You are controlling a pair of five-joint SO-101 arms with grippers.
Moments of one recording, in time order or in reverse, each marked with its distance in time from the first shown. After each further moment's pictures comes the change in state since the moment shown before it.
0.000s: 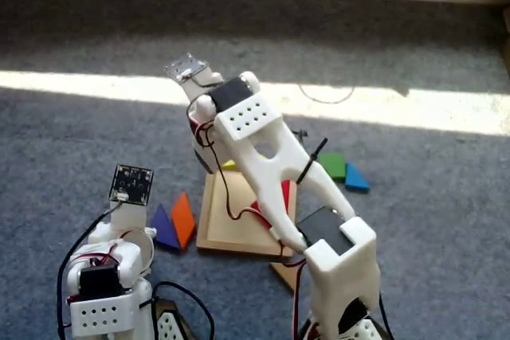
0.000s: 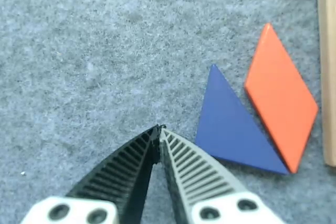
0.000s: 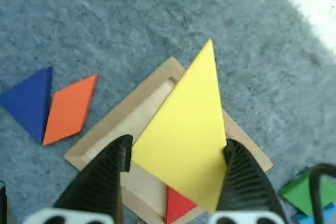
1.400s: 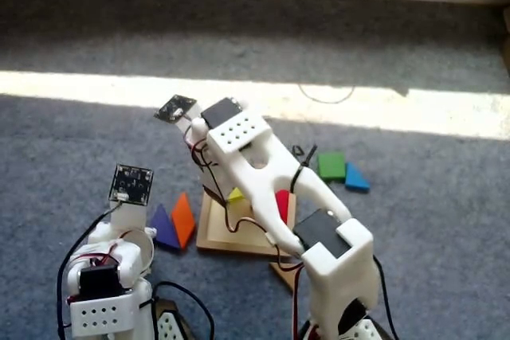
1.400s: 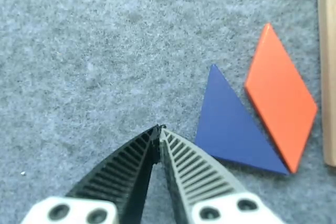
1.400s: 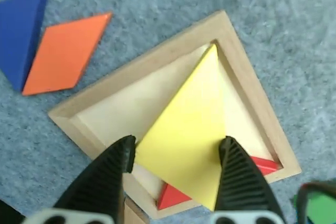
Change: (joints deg) left arm 0.0 0.0 0.0 0.0 0.0; right arm -1.8 -0.1 14.3 -4.1 9.4
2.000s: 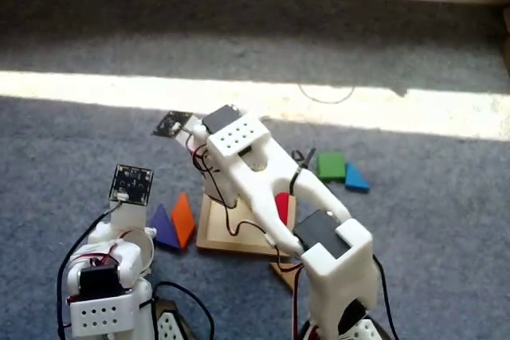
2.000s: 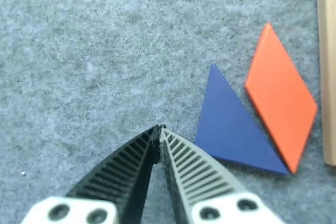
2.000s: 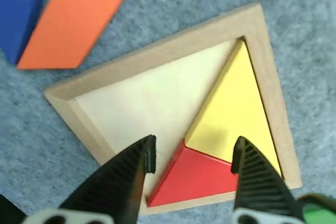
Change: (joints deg) left arm 0.0 0.0 0.0 0.0 0.0; right arm -0.9 0.0 2.6 -1.1 7.6
